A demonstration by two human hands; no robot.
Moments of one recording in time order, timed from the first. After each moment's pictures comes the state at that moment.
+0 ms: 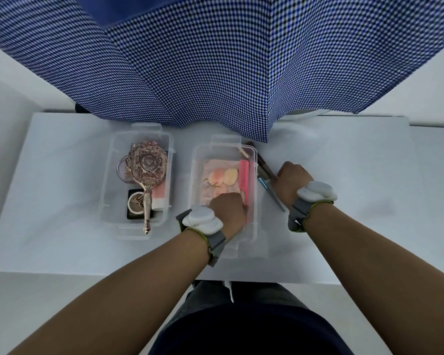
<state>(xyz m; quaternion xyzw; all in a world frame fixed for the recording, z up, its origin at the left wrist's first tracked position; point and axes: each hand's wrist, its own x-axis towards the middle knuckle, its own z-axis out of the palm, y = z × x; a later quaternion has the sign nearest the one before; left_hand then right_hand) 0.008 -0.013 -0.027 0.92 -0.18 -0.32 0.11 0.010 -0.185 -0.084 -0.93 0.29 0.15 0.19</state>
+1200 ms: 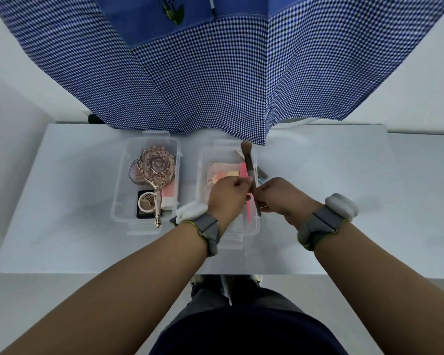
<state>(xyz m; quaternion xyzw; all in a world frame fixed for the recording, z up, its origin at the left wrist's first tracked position) 0.007 -0.005 0.006 0.80 0.03 -0.31 0.52 -0.025 -0.119 0.030 -0.75 0.33 0.24 0.51</state>
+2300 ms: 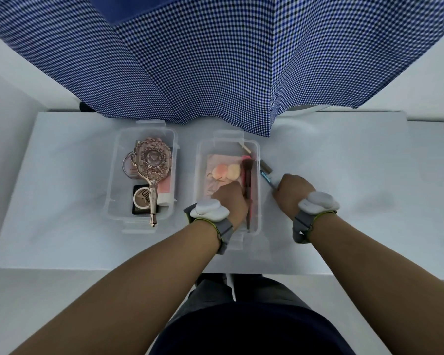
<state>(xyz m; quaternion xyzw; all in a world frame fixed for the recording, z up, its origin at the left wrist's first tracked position) 0.008 -0.010 -0.041 0.93 -0.09 -0.30 0.18 -0.025 -0.167 -0.078 -0.93 0.27 0.17 0.20</state>
